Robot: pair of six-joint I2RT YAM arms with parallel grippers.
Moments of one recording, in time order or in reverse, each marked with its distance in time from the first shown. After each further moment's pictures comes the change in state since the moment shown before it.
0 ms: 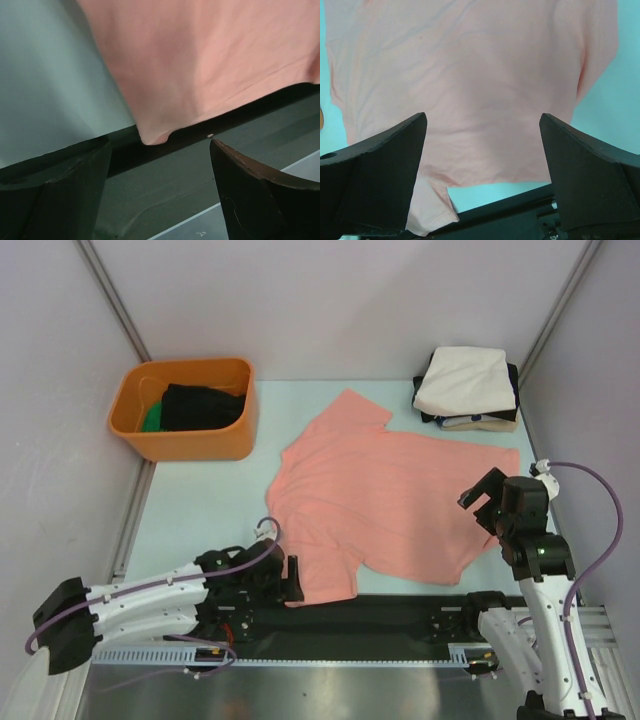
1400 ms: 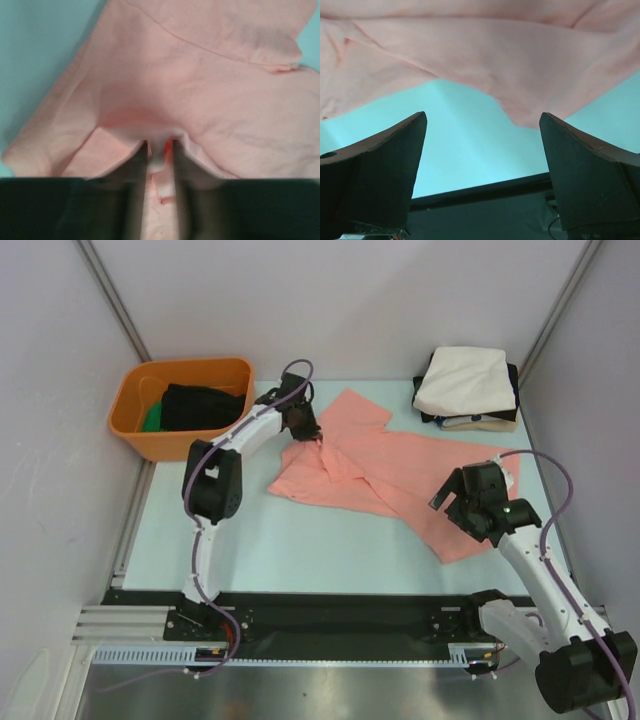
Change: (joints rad) left arm 0.614 1.342 1.487 0.027 0.095 0.333; right arm 0.164 0.286 -0.046 0.038 -0.050 0.101
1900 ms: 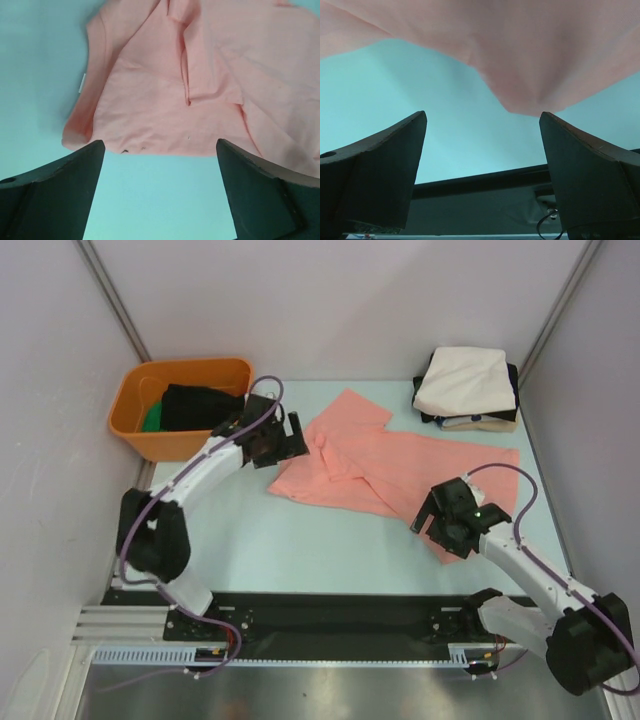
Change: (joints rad) left arm 0.001 -0.516 -0.508 0.007 -0.069 0.052; right arm 0.181 0.080 -0.117 0.041 0.031 0.063
